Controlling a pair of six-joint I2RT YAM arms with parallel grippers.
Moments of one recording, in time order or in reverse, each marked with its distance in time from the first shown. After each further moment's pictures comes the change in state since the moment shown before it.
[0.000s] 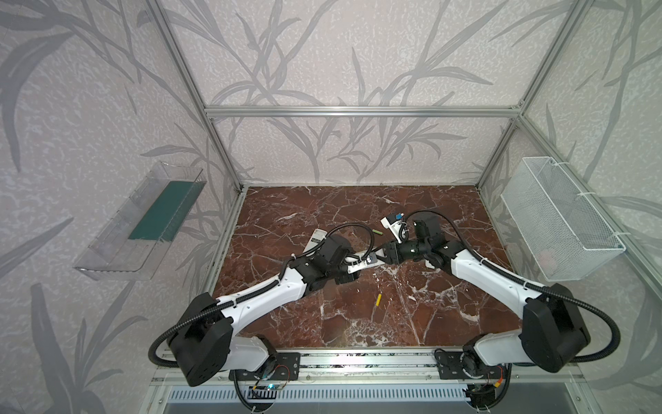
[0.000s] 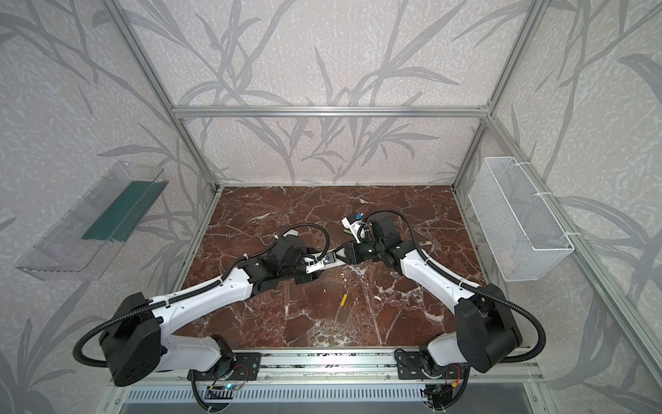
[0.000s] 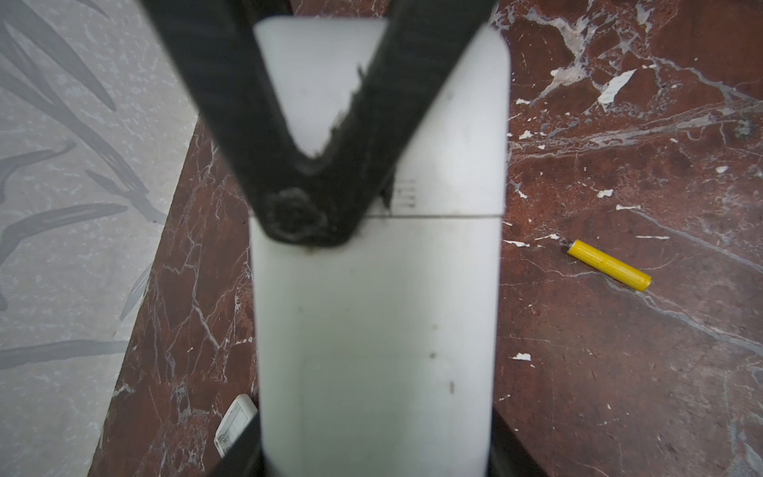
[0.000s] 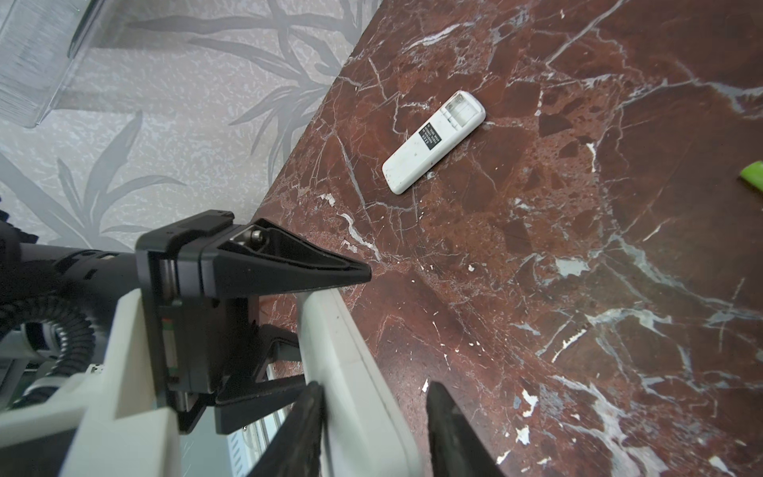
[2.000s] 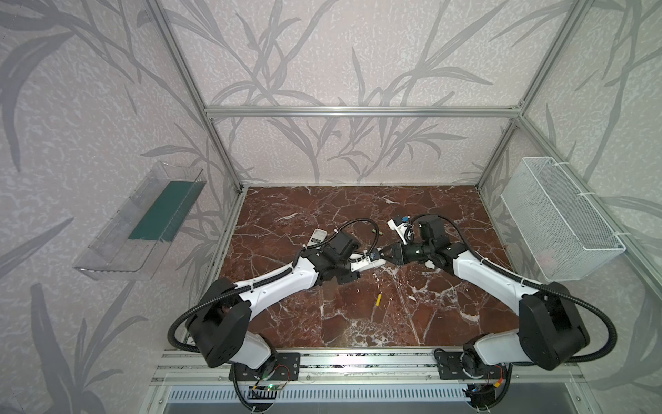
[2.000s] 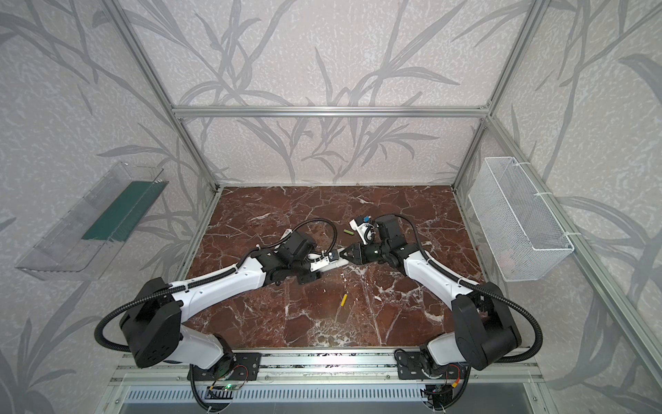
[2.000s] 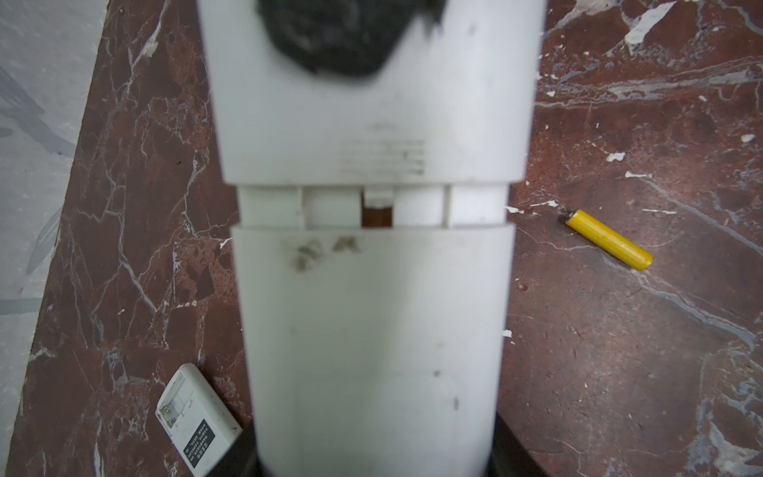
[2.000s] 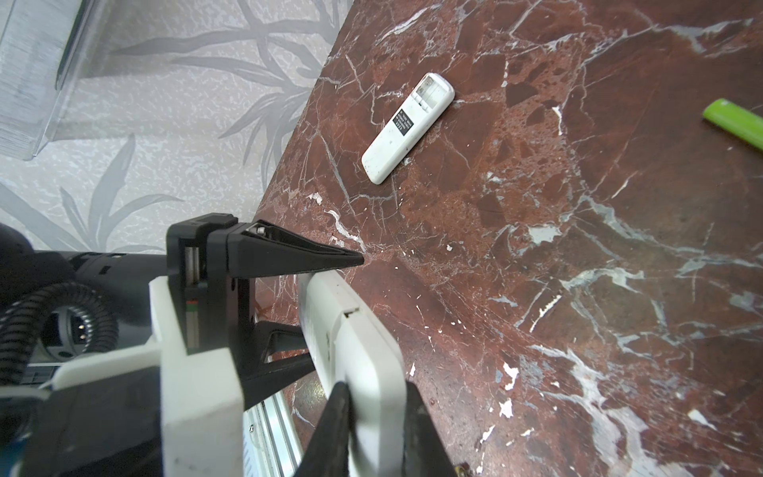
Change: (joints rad) left arm -0.001 0.135 0.123 -0.174 -0.028 -0.087; right arm -0.075 0.000 -0.065 0.029 -0.042 0.037
